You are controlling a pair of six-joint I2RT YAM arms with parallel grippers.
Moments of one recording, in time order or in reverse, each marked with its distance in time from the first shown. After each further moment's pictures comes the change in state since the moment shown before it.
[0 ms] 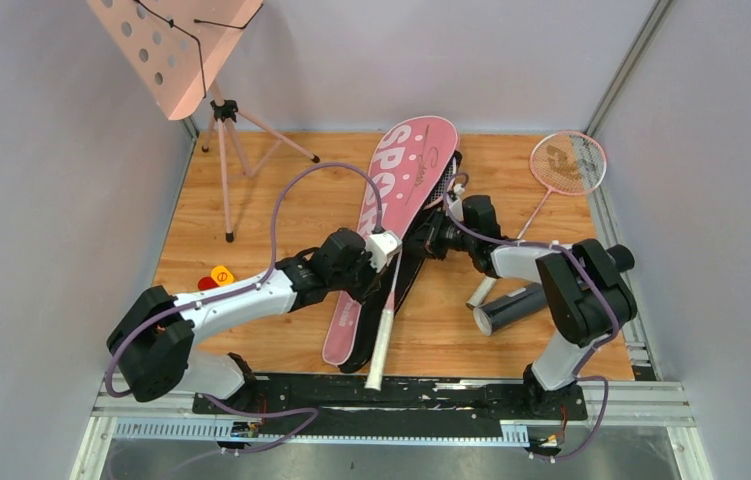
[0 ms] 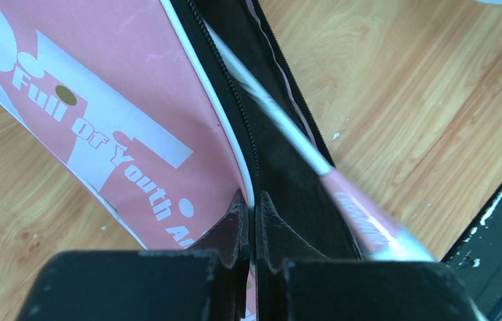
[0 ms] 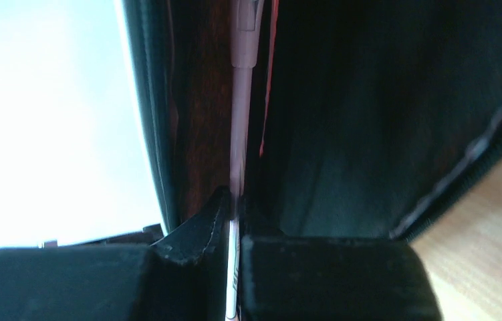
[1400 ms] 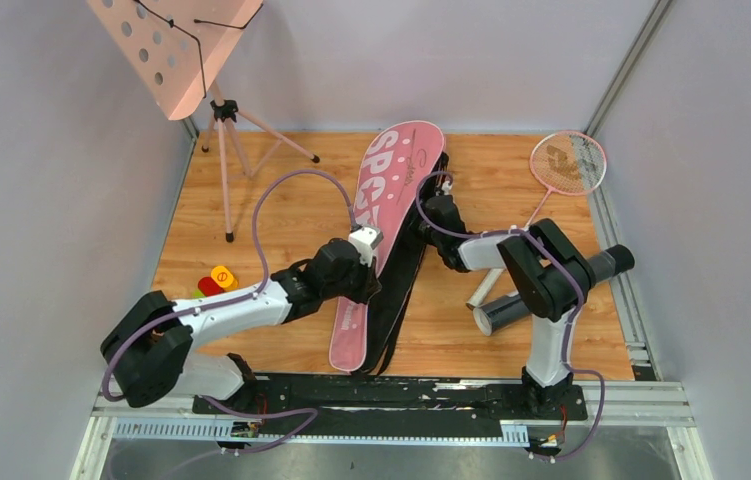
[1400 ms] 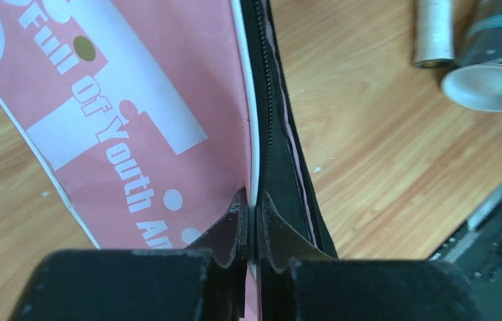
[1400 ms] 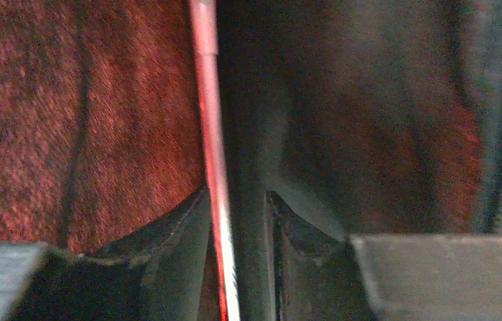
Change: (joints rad) left arm 0.006 -0.046 -0.128 0.197 -0.064 -0.380; right arm 0.142 0.266 0.182 0.112 0.520 0.115
